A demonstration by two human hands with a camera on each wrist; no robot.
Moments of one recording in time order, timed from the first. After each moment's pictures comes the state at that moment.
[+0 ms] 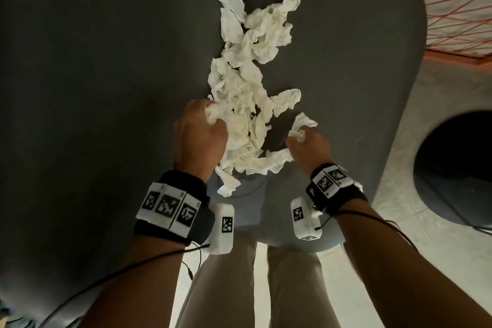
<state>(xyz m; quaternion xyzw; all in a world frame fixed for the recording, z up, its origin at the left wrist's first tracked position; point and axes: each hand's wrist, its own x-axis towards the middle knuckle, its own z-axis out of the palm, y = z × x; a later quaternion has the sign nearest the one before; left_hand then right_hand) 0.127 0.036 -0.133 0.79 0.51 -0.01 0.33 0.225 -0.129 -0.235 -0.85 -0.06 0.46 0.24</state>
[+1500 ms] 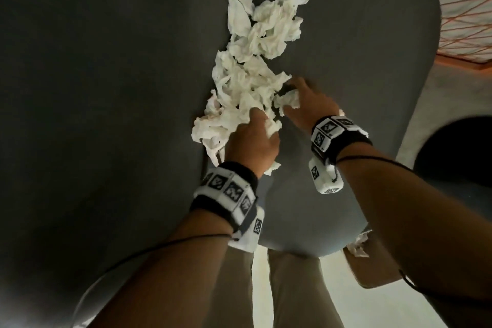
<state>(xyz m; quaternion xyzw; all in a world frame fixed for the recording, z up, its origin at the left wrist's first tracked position) 0.146 -0.012 -0.182 0.80 0.43 -0.21 0.36 0.276 -0.080 -0.243 -0.88 -0.24 0.40 0.12</state>
